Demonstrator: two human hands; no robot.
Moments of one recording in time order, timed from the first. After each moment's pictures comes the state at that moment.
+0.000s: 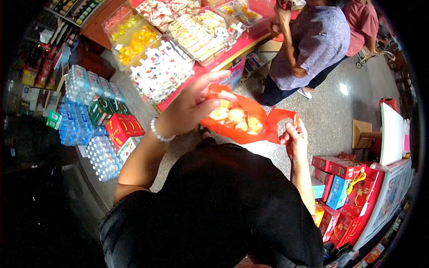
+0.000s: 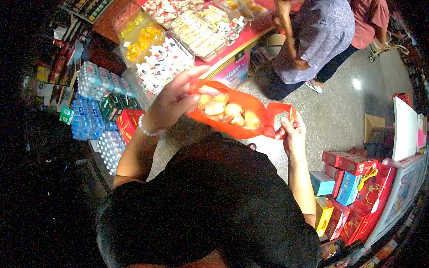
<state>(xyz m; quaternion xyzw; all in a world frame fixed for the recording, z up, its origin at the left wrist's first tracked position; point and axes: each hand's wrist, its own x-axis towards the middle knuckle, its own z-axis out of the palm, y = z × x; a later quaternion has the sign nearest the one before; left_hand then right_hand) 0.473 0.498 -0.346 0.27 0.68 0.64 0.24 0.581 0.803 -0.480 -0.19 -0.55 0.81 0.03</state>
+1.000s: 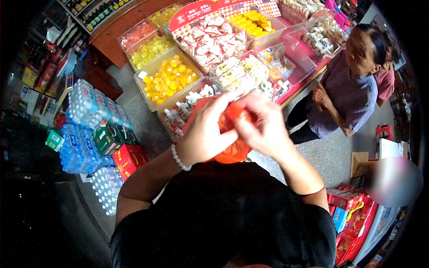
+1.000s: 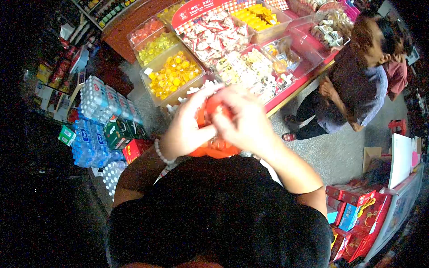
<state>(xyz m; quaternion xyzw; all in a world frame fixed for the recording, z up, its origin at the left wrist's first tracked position) 0.299 0.316 -0.322 0.31 0.78 0.54 -0.02 0.300 0.496 -0.319 0.28 -0.83 0.46 0.15</state>
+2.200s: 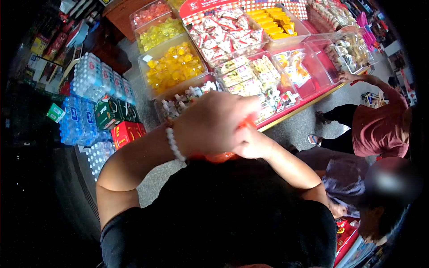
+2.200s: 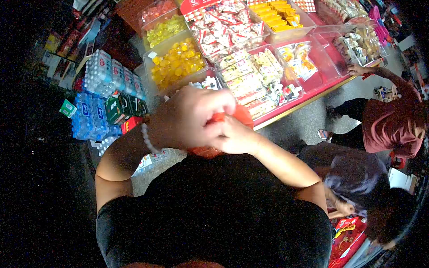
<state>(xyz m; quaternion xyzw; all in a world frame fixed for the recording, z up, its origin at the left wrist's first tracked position) 0.228 0.362 -0.292 0.38 0.86 0.34 -0.03 0.225 0.525 -0.402 0.54 -0.67 0.50 -0.09</state>
